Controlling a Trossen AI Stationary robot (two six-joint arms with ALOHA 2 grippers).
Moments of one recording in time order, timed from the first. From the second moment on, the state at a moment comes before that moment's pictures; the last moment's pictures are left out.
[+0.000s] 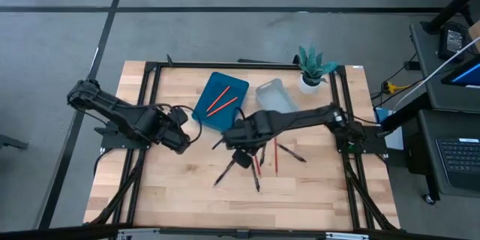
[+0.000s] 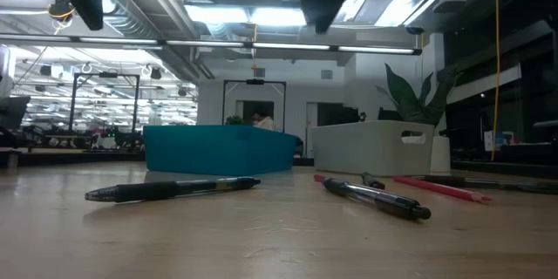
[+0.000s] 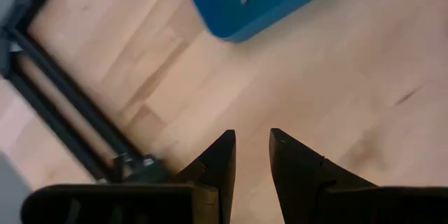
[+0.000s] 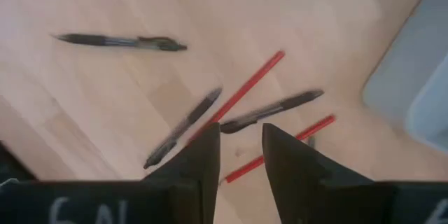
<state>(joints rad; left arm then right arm) -0.40 1.30 1.25 -1.53 -0.39 -1.13 0.20 2.23 2.33 -1.57 0.09 0.80</state>
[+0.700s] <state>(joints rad) -0.52 1.11 1.24 -1.57 -0.46 -1.13 0.19 2.26 2.18 -1.55 0.10 1.23</state>
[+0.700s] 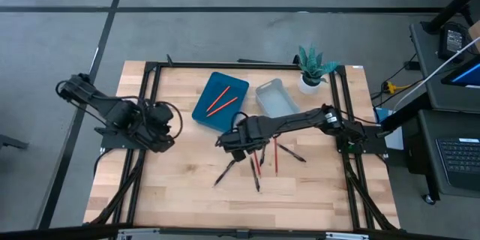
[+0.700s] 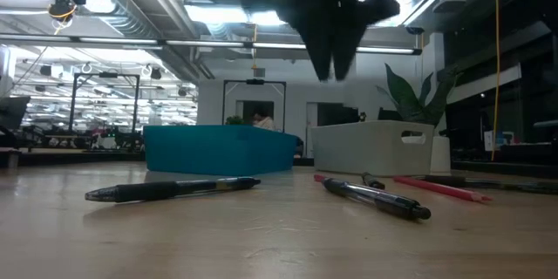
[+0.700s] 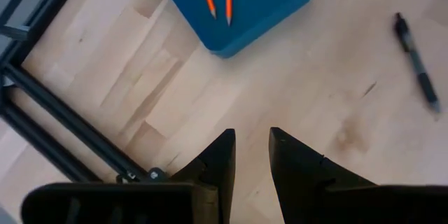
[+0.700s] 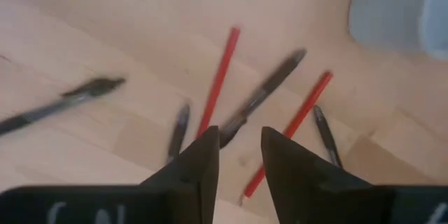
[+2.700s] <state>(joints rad) -0.52 1.08 1.11 -1.57 -0.39 -1.14 0.13 2.26 1.73 -1.04 -0.06 1.23</state>
